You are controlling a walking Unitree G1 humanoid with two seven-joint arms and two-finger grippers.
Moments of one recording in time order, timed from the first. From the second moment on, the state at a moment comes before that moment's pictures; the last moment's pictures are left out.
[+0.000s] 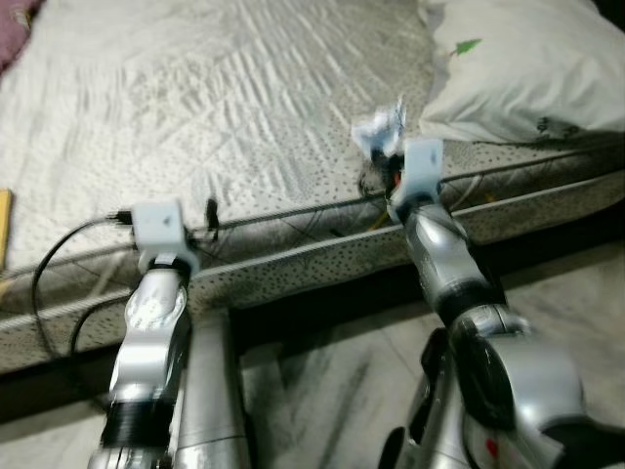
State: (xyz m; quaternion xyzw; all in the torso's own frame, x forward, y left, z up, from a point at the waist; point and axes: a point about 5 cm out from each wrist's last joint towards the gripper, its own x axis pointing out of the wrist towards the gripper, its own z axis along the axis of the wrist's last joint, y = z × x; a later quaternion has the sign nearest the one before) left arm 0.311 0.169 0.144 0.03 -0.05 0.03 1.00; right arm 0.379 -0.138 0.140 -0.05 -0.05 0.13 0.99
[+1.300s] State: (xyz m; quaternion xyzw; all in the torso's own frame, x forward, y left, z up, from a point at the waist) left arm 0.267 0.155 0.108 0.02 -0.02 -0.01 1.00; right arm 0.276 -0.136 0.127 0.03 -0.06 0.04 1.00
